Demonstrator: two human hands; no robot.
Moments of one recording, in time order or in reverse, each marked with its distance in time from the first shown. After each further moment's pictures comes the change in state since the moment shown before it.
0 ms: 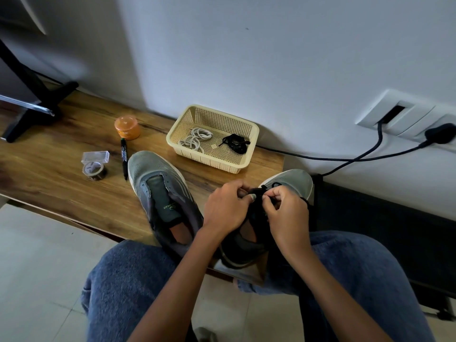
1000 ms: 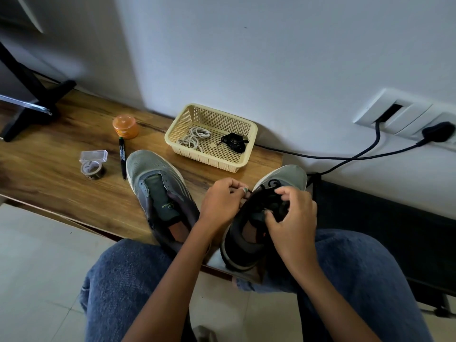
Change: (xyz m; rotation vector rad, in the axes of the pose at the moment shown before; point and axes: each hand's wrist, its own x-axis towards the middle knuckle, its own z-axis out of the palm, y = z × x) left_hand 0.012 -0.012 0.003 -0.289 -0.010 -0.108; right_hand -0.023 0.003 -0.015 -0.091 0.078 -0.028
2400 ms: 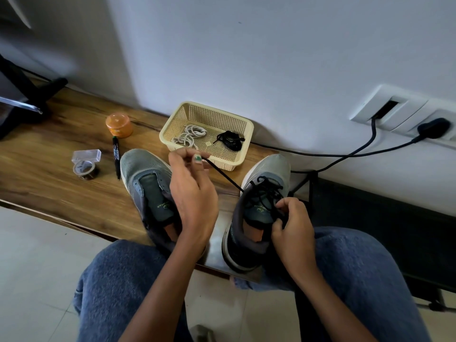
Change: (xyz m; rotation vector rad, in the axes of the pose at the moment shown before) left_hand -0.026 0.019 -0.019 -0.271 0.664 0.416; right_hand -0.010 0.028 0.007 0.064 -0.069 0.075
